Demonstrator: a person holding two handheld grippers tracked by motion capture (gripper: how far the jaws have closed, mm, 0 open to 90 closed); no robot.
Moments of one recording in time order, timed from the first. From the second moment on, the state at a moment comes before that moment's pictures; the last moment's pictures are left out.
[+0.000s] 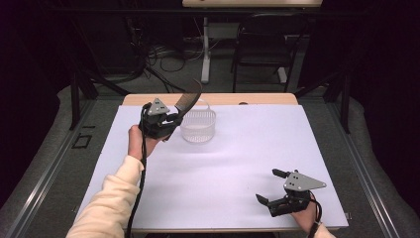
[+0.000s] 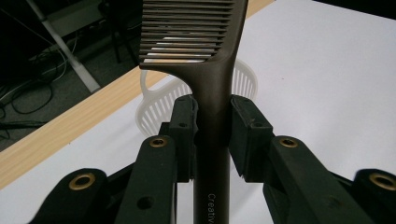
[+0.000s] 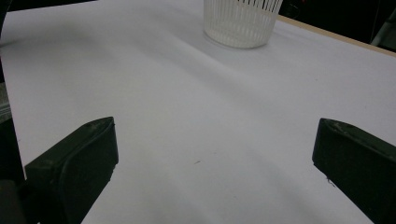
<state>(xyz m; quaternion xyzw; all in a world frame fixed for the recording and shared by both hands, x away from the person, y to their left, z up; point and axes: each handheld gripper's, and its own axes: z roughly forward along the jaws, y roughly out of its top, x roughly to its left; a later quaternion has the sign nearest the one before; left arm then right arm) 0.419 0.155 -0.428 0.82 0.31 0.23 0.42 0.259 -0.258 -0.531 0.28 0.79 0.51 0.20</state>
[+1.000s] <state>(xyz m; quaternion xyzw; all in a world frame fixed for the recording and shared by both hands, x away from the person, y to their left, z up) 0.427 0.155 -0.423 0.82 0.32 0.23 0.43 0.259 -0.258 -0.531 0.28 0.79 0.51 0.20</state>
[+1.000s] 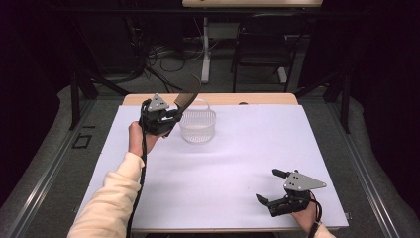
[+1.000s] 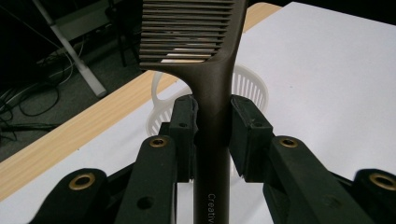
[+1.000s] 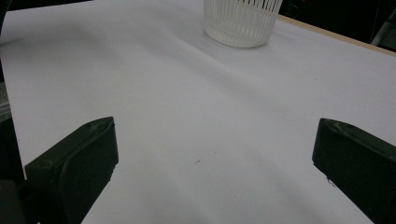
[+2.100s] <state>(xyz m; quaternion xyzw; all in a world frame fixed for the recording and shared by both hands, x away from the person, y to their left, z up) 0.442 0.148 -0.409 0.81 0.31 0.25 0.43 0.259 -0.258 -0.532 0.29 0.79 0.51 0.20</state>
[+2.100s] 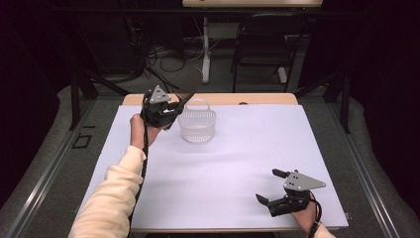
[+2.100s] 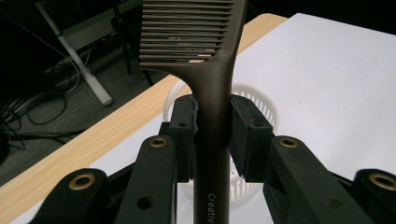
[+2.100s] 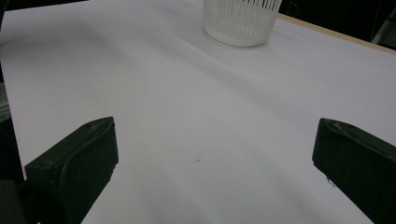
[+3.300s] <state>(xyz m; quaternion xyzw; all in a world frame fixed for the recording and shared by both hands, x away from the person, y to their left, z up) 0.456 0.139 -0.408 0.80 0.32 0.26 0.44 0.259 -0.259 -0.532 0.29 0.79 0.50 0.20</state>
